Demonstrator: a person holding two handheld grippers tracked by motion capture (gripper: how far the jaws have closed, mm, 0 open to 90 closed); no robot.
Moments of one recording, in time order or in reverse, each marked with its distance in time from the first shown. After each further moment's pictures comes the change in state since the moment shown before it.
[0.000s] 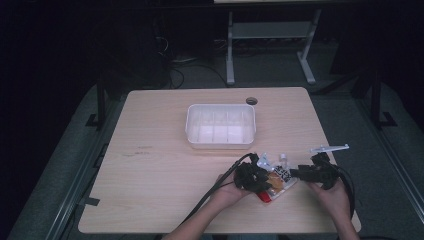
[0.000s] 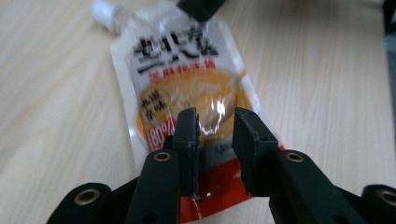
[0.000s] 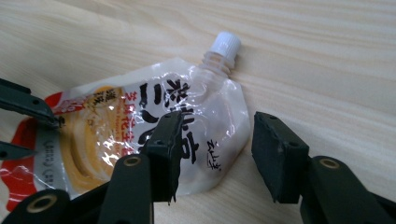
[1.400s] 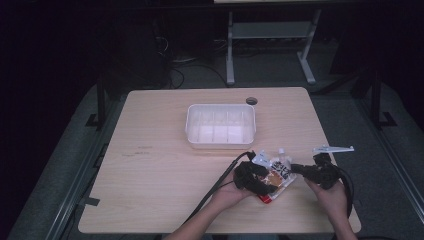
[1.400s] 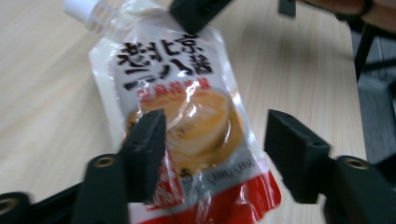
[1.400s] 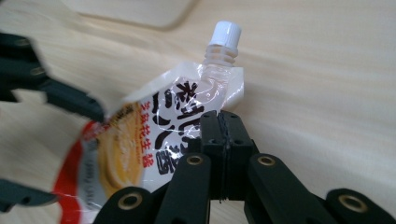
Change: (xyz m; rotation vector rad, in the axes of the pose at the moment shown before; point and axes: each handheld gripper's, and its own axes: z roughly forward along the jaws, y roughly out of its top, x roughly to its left) left arm 0.004 -0.001 -0.007 -0.148 -0.039 -0.094; right arm 0.012 0.000 -0.011 -0.112 0.065 0.021
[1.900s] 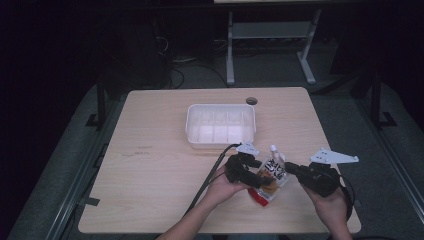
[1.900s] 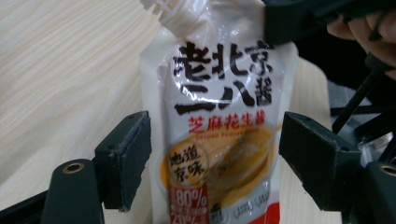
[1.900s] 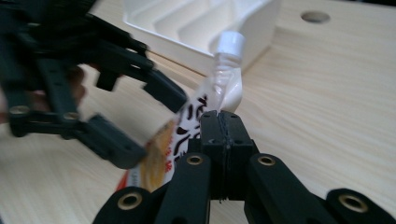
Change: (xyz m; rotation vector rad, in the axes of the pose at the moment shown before) left arm 0.021 -0.004 -0.021 -0.115 -0.068 -0.127; right arm 0.062 0.003 -0.034 -0.171 0.001 -0.250
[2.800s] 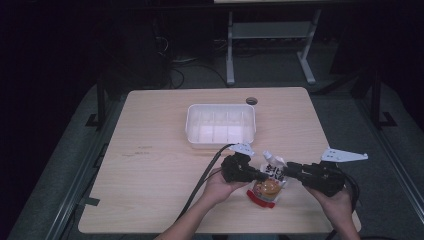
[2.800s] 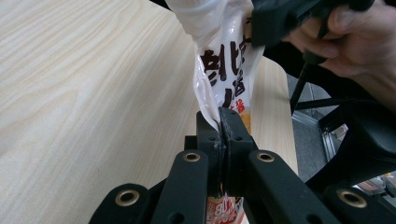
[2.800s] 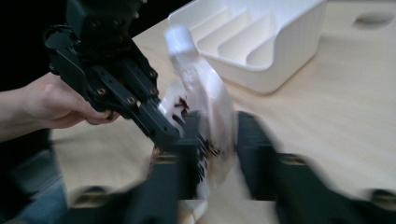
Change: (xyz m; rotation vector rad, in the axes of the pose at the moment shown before) left arm -0.001 -0.002 -0.014 -0.004 -0.119 0.021; right arm -0.026 -0.010 -0.001 -0.063 0.244 0.090
